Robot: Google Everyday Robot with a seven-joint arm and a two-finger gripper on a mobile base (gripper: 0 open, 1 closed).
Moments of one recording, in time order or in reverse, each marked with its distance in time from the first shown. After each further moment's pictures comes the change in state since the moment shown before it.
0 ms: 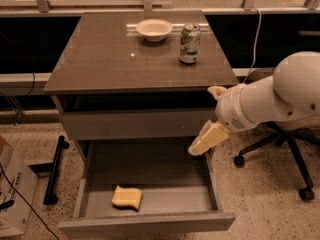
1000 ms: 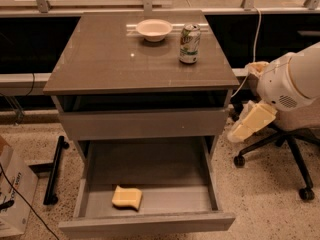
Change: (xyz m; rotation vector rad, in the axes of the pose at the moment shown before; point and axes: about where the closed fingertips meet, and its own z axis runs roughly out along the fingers) arm 0.011 -0.030 -0.101 0.079 0.142 -0.034
